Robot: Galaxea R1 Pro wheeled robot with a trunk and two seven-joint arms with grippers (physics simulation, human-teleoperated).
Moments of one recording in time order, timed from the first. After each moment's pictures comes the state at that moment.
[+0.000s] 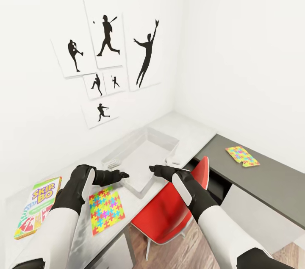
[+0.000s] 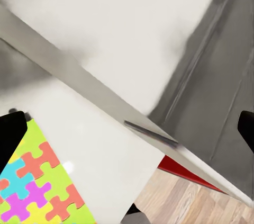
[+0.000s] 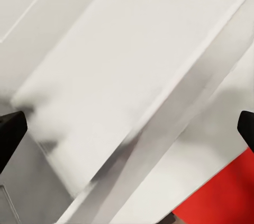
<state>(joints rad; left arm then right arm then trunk) -0.74 -0.05 0.20 -0.89 0.01 0.99 -0.39 -0.78 0.17 0.27 -0.72 -0.48 0.43 -0.06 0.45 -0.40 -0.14</state>
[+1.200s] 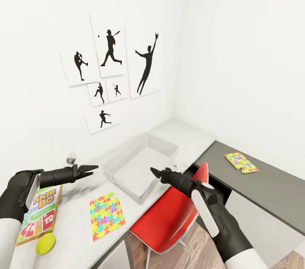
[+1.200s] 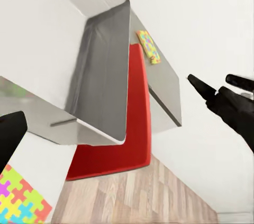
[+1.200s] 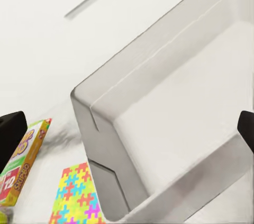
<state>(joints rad) -0.68 0.31 0.30 -0.93 0.00 0.99 -1.31 -0.48 0.05 0.24 -1.24 -0.48 0.48 0.27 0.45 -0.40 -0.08</state>
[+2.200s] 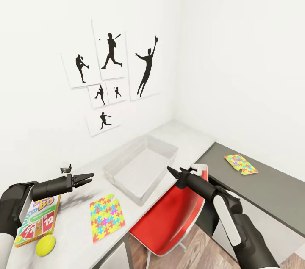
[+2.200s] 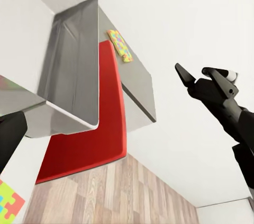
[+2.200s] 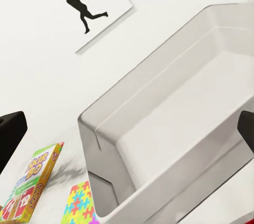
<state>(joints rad) -0.59 0.32 0.34 -0.93 0.00 0.92 -1.47 -0.39 -0.01 0.03 -1.32 -0.48 0.48 0.48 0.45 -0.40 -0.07</state>
